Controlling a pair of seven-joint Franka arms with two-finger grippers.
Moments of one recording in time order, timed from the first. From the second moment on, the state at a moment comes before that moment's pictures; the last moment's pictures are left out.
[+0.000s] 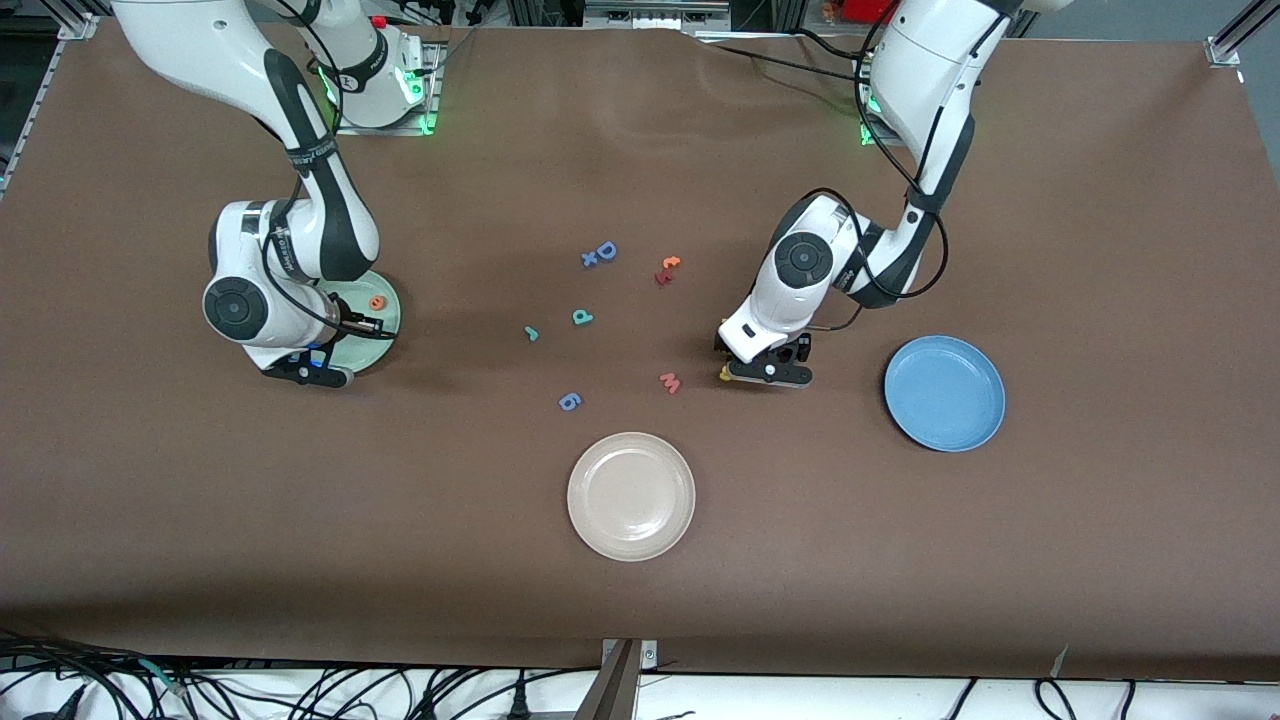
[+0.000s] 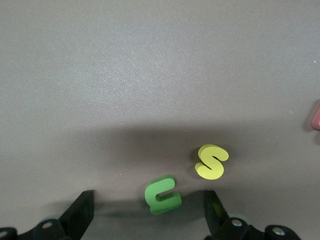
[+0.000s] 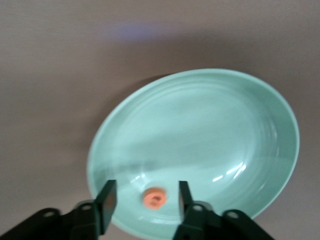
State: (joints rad) left arm -0.51 0.60 -0.04 -1.98 0.02 2.61 -0.46; right arm 0.40 0.40 -0.26 -2.06 0.09 2.12 0.27
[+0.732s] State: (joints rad) left arm -0.51 0.60 -0.04 -1.96 0.02 2.61 -0.47; right arm 0.42 0.46 0.06 -1.93 0.10 2.26 0.86
